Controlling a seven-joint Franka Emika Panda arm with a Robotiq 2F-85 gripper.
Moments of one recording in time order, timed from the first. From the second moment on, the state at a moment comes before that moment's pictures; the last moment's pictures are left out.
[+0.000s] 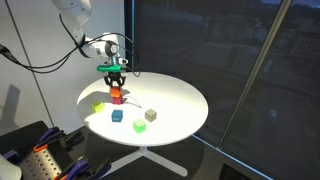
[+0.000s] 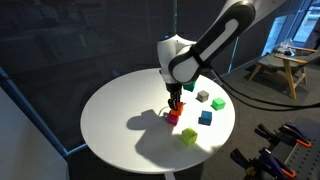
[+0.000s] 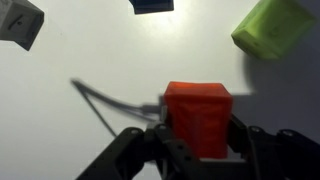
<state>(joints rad) 0.26 0.60 0.09 -1.85 -0.25 2.33 -0.03</state>
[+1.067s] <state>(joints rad) 0.29 0.65 0.06 -1.78 -0.25 2.29 0.01</state>
